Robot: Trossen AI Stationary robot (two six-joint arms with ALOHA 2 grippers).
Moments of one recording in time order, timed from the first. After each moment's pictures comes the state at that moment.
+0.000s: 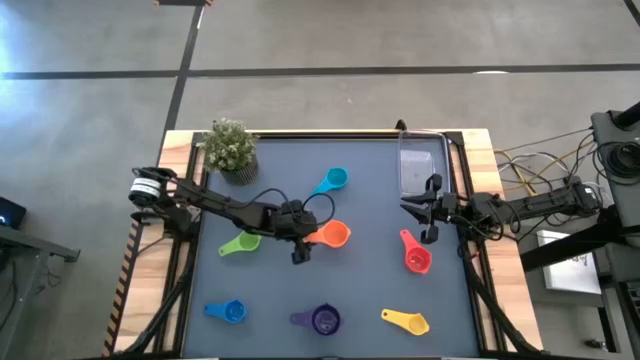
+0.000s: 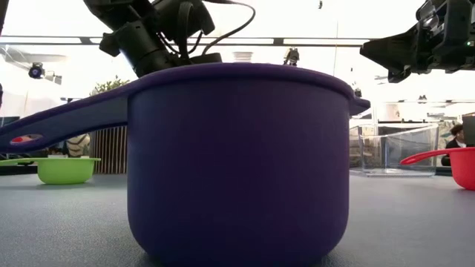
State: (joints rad) left arm -0.12 1.71 0.92 -0.13 -0.18 -0.26; right arm 0.13 0.39 0.01 0.50 0.29 -0.10
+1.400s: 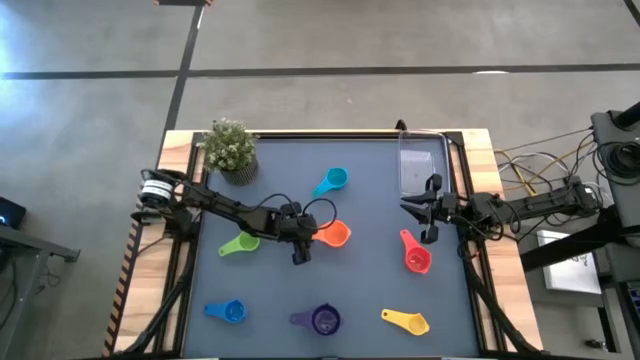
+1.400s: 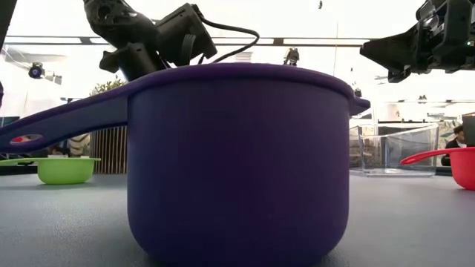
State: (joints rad) left arm -0.12 1.80 0.90 -0.10 -0.22 -0.27; right arm 0.13 0.39 0.01 0.50 0.29 -0.10
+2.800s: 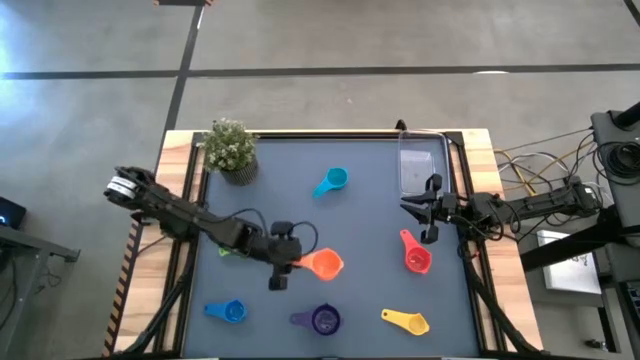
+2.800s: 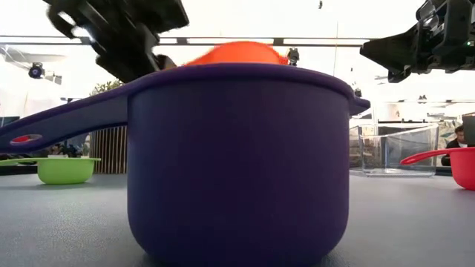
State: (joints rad) left arm -0.37 1.54 0.90 -0.25 -0.16 -0.28; right arm 0.13 0.39 0.01 0.50 0.29 -0.10
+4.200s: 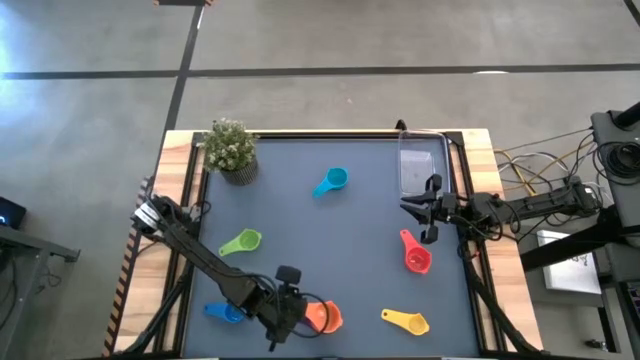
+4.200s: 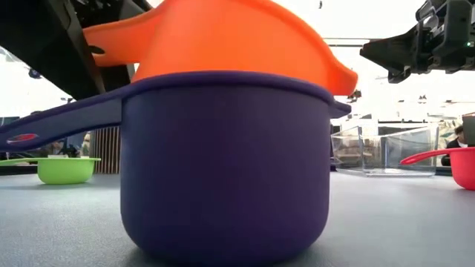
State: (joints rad) left arm -0.66 1.87 1.30 -0.51 -0.31 -0.37; right arm 0.13 0.39 0.01 0.49 0.29 -0.10
